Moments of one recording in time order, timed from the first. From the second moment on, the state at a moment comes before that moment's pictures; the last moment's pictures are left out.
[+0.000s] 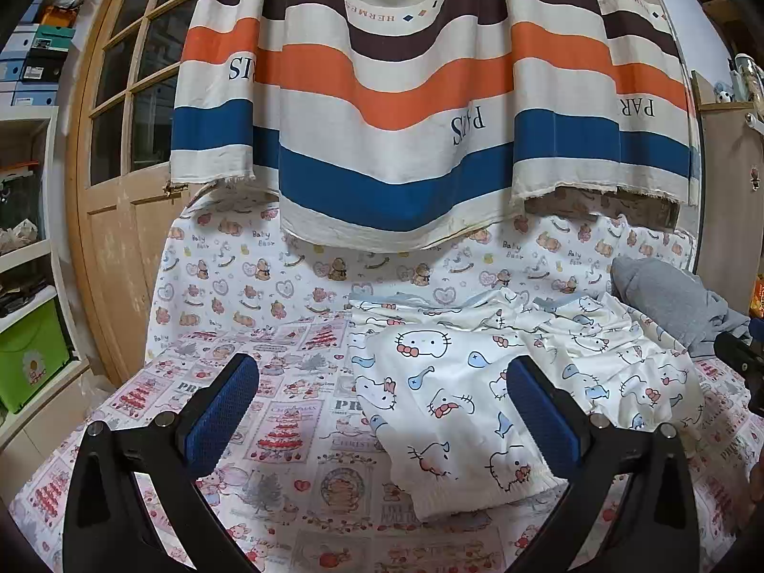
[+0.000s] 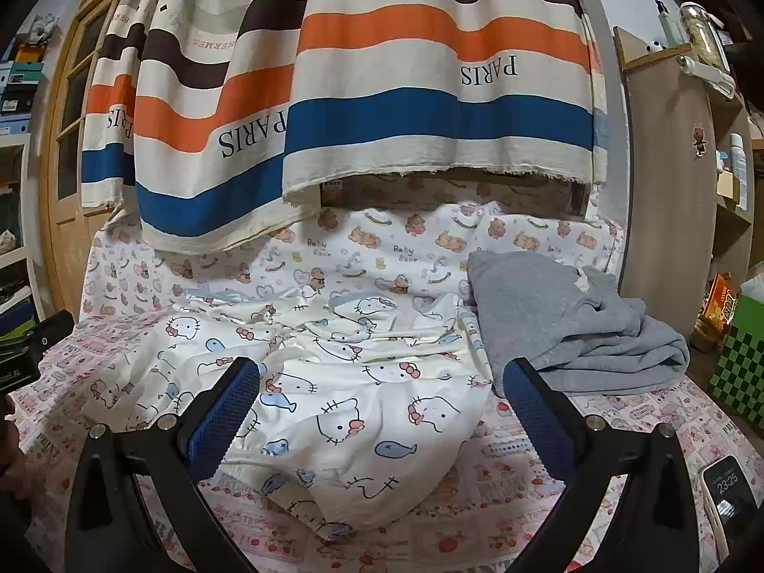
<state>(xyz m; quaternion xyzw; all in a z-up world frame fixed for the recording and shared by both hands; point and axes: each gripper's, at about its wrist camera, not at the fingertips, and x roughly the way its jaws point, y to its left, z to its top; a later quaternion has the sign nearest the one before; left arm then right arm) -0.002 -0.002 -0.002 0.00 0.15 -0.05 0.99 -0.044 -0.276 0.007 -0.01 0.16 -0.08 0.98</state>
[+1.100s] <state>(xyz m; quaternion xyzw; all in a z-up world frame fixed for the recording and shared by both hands) -0.002 -0.001 -0.003 0.00 0.15 -0.05 0.99 -0.043 -0.275 0.007 -0.01 0.16 -0.07 0.98</state>
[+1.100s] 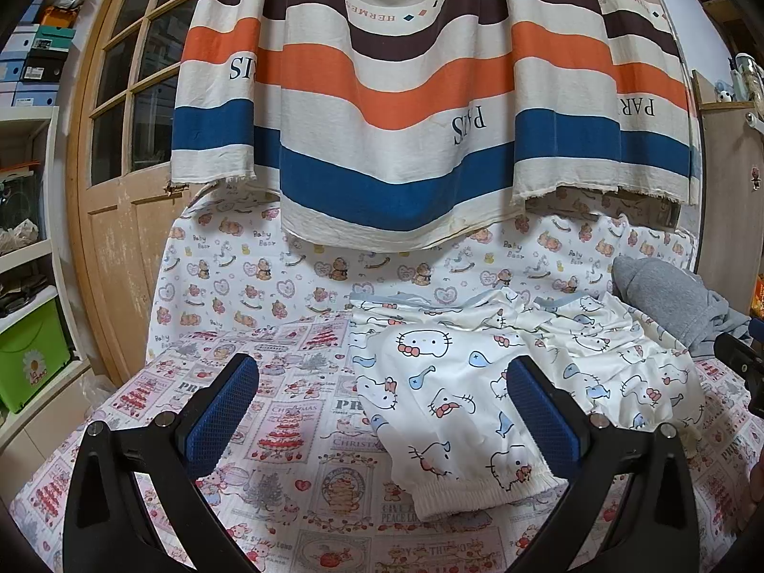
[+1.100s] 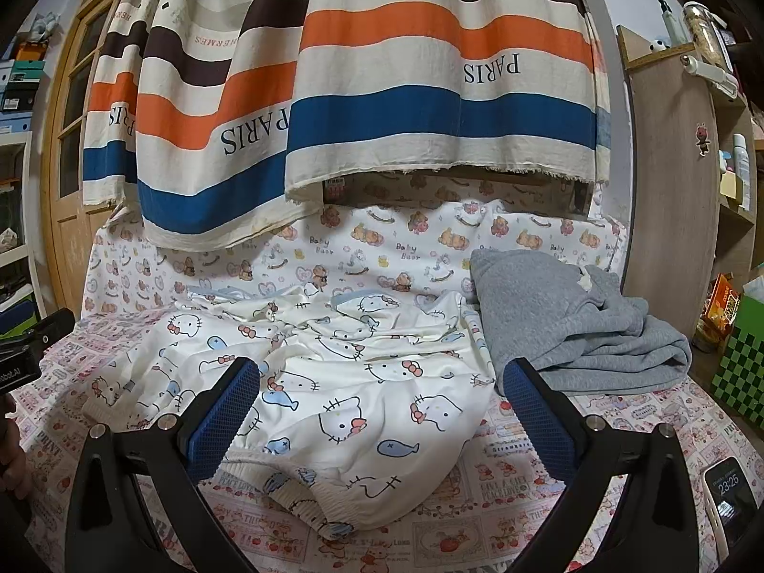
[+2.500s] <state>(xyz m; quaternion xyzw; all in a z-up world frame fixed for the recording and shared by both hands) -0.002 0.001 -0.002 0.00 0.15 -0.05 0.99 -0.043 -0.275 0.007 -0.01 0.16 -0.07 0.98</state>
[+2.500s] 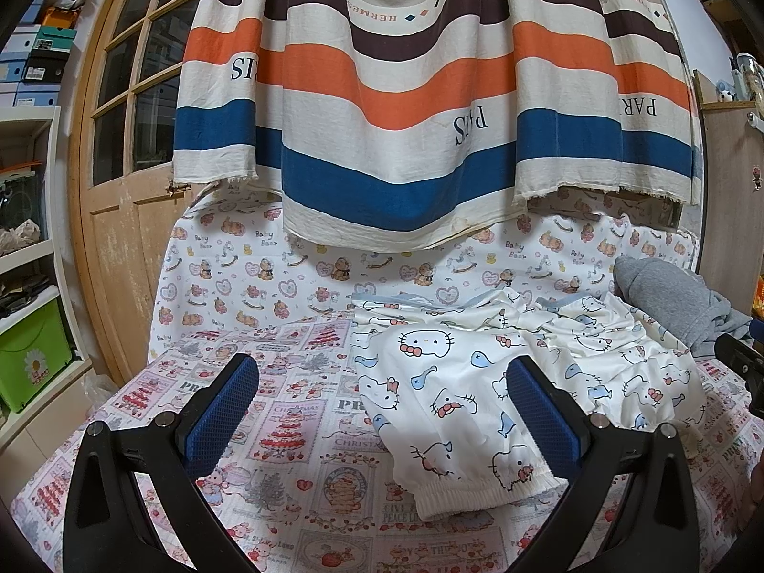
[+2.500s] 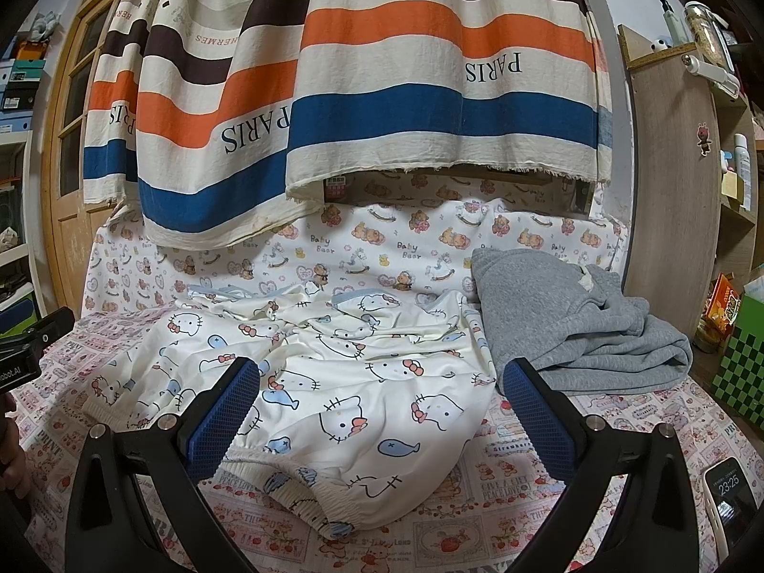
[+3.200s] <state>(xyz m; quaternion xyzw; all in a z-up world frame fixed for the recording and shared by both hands) -0.003 0.002 -0.002 0.00 0.15 -0.04 0.99 -0.044 -0.275 0.007 -0.01 0.16 -0.07 0.98</state>
